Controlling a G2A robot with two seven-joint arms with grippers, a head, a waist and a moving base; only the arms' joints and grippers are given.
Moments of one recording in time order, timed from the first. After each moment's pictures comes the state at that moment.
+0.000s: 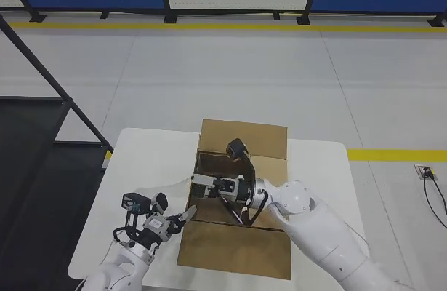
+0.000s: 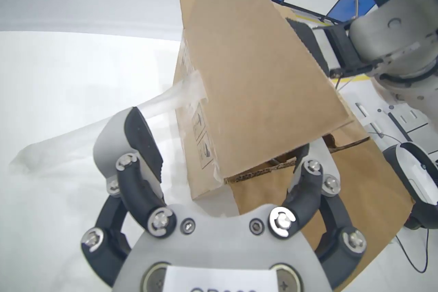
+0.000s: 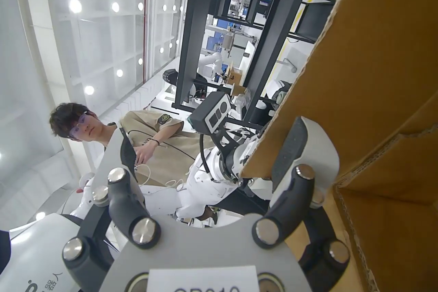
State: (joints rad) left arm 1.49 -1.18 -1.43 -1.93 0.90 -0.16 -0.19; right arm -0.57 -1.34 0.77 -1.18 0.50 -0.39 0.83
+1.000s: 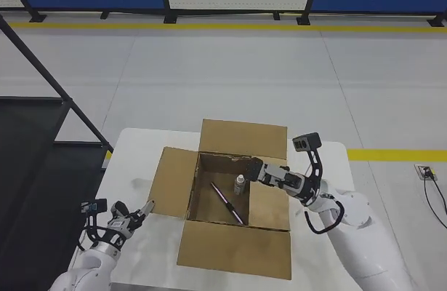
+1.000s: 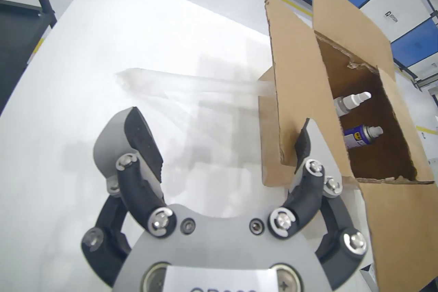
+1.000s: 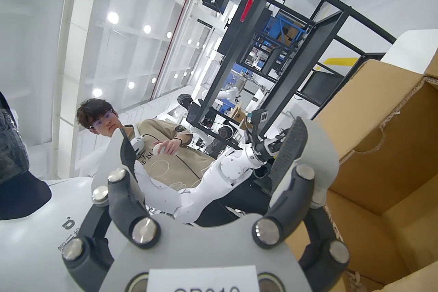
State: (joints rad) left arm 1.51 -1.17 -1.62 -1.77 0.77 -0.09 -0.26; right arm -0.85 -1.23 1.23 -1.43 0.50 -0.50 0.96
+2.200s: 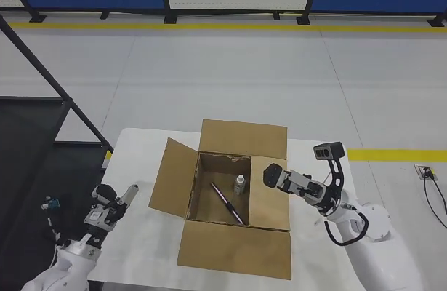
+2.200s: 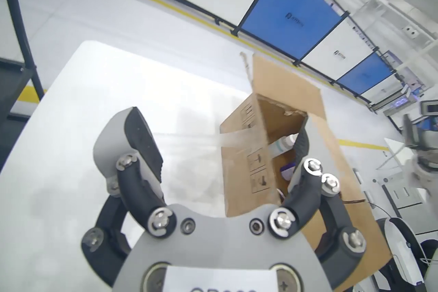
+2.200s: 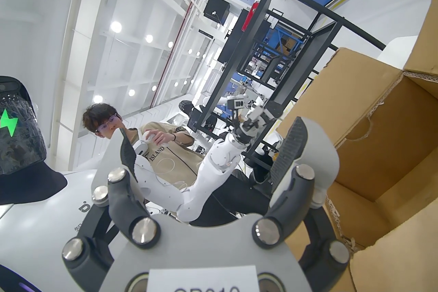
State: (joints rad) left arm 1.59 -1.17 -1.77 -2.05 0.57 -0.21 -0.23; right arm -0.96 -1.19 1.35 -1.49 0.55 -0.51 1.01
